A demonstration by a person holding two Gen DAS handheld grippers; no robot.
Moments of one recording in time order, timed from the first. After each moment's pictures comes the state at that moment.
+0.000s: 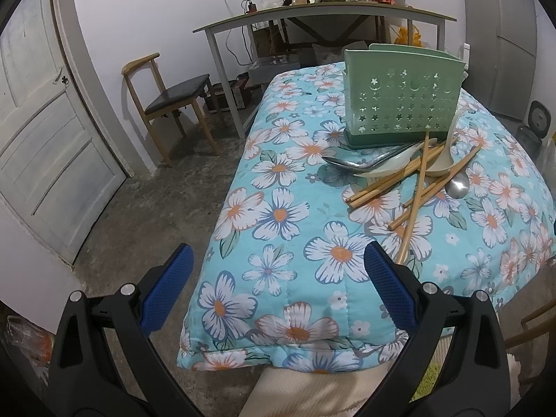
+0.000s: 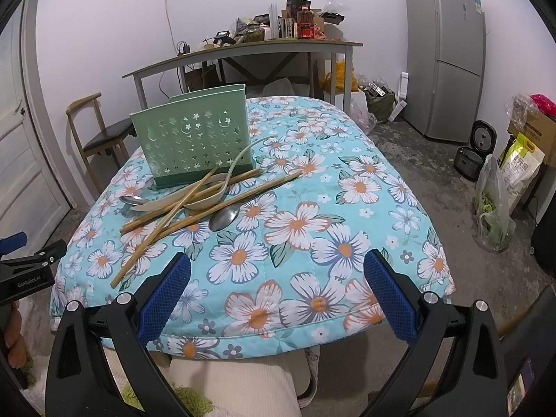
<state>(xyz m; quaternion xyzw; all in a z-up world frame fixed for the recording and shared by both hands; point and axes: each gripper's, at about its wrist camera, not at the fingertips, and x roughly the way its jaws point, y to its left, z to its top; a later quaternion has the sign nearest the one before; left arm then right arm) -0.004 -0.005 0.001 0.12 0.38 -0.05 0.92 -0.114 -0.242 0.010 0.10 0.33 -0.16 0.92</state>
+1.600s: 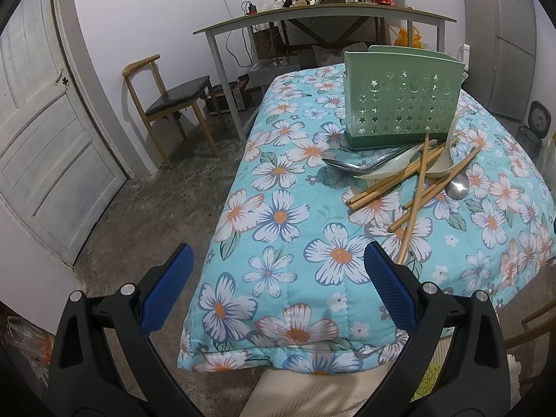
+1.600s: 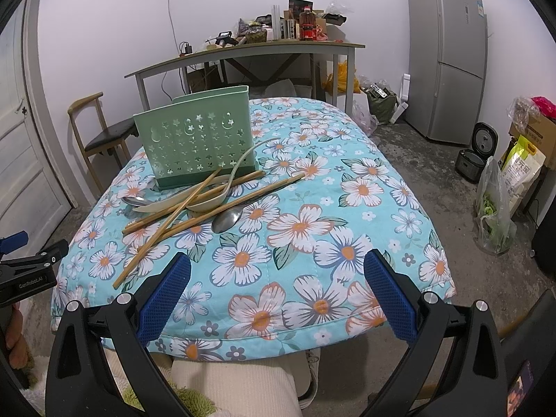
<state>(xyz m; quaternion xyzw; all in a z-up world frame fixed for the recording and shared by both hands) -0.004 -0.003 0.002 0.12 0.37 -0.06 0.92 -0.113 -0.239 0.014 0.09 0.33 -0.16 0.93</state>
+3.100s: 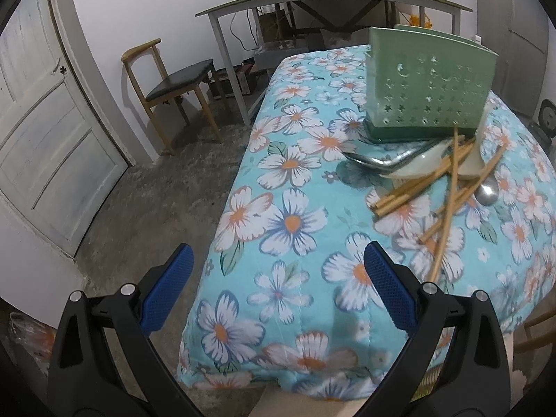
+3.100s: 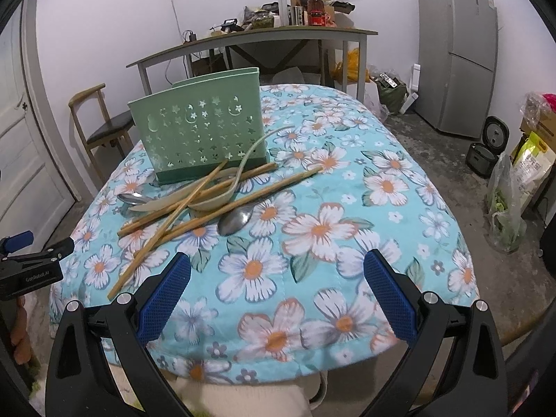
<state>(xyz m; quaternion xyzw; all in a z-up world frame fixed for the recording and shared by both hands) 0.044 0.002 -0.019 0.12 0.41 -0.04 0.90 -0.073 -0.240 -0.003 0.10 0.35 -0.14 0.92</state>
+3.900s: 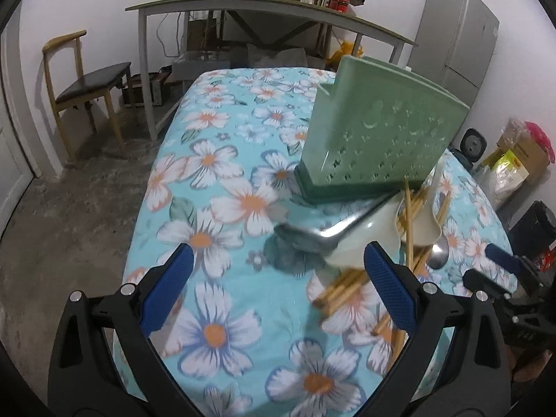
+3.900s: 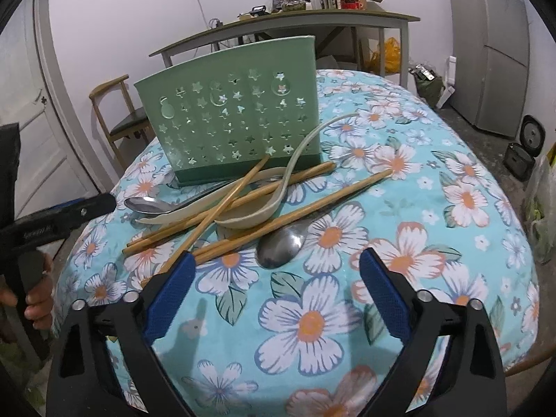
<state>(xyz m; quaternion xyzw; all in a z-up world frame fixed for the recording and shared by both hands) 0.130 -0.016 -0.035 0.01 0.39 -0.24 0.89 0.000 -0.231 -0.039 0.12 0.36 -0.07 0.92</state>
